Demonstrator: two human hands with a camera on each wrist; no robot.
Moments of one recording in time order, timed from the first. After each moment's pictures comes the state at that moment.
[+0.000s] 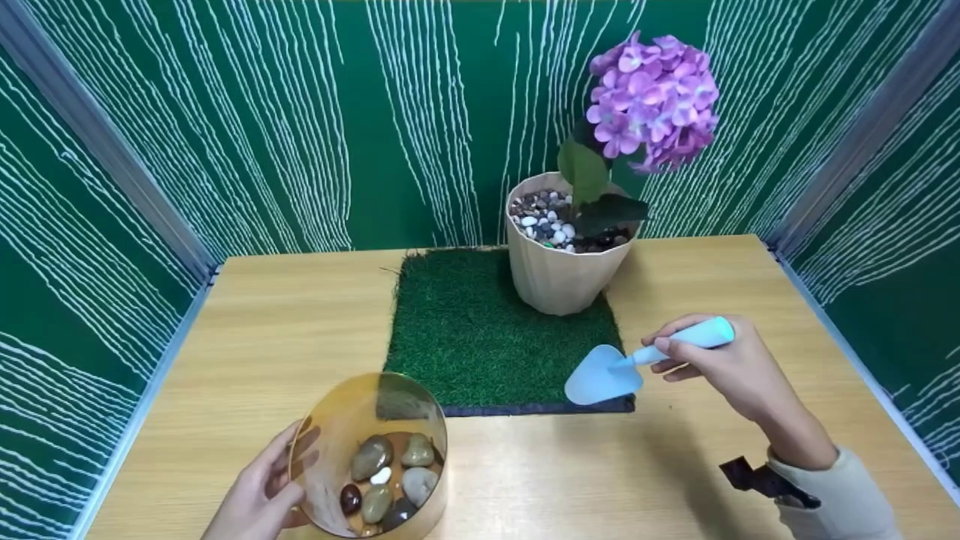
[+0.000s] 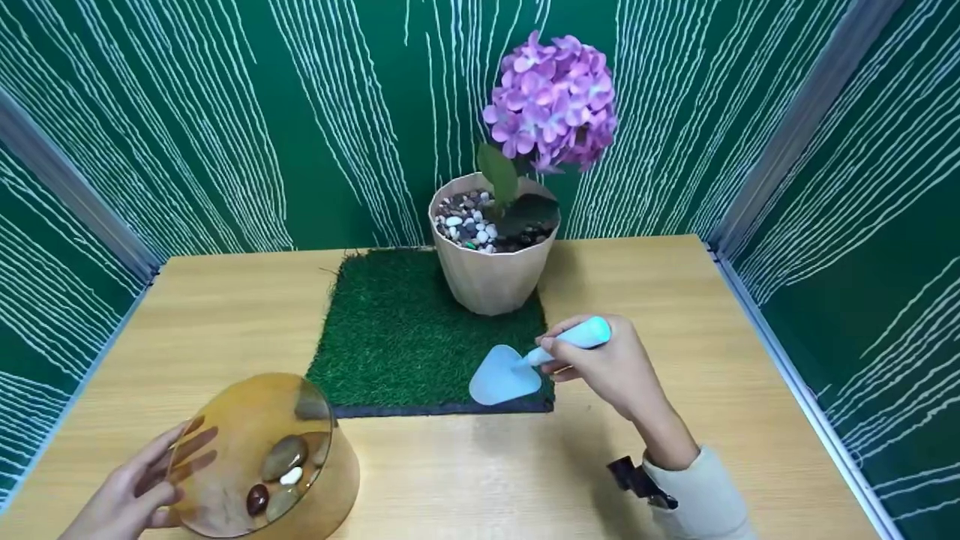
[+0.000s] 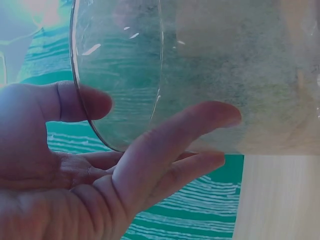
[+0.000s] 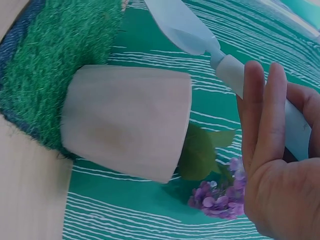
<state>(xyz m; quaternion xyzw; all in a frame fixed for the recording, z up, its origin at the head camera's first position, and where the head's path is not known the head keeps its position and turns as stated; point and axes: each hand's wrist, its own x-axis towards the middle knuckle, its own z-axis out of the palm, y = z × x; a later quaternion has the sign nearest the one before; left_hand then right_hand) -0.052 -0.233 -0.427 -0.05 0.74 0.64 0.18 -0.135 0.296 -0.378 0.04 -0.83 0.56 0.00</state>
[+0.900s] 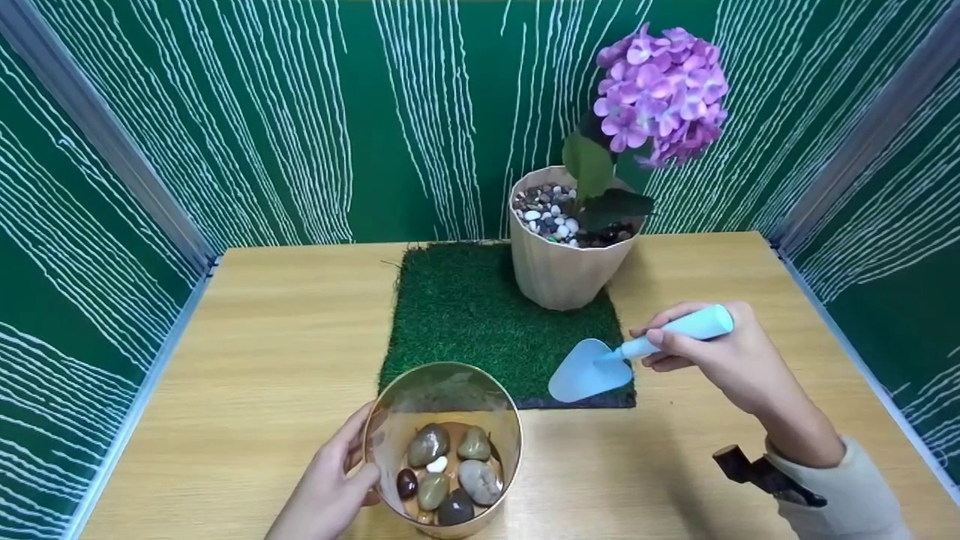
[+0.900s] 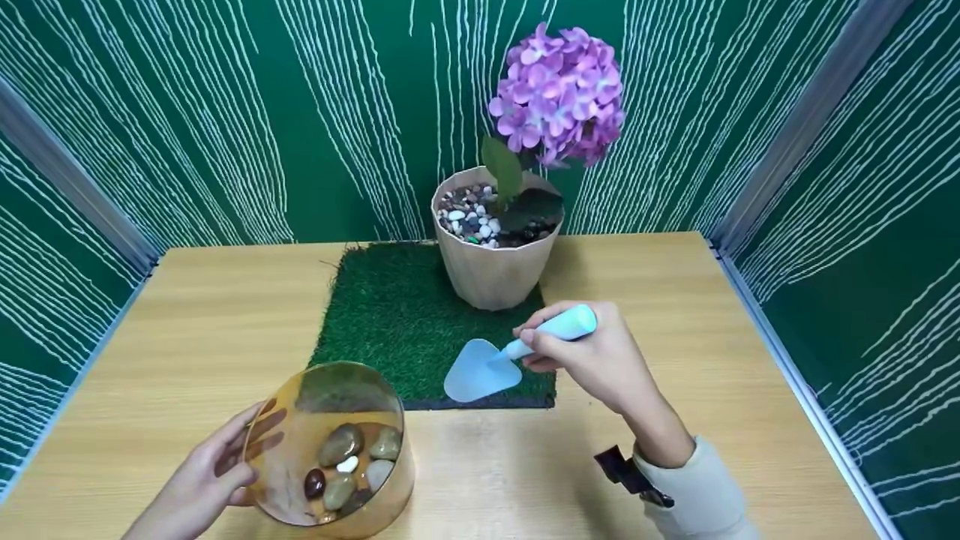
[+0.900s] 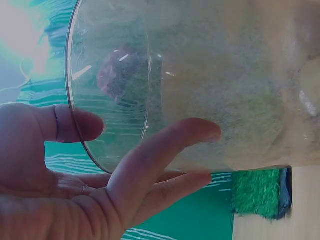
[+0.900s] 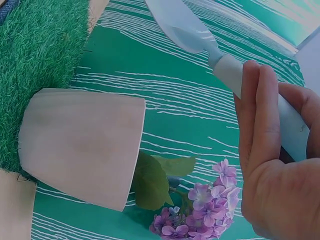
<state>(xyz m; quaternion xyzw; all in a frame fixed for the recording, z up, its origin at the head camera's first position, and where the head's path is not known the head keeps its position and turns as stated) -0.058 -0.165 -0.420 0.01 0.74 0.65 0.17 -0.126 0.272 -0.347 0.09 -0.82 0.56 0.01</state>
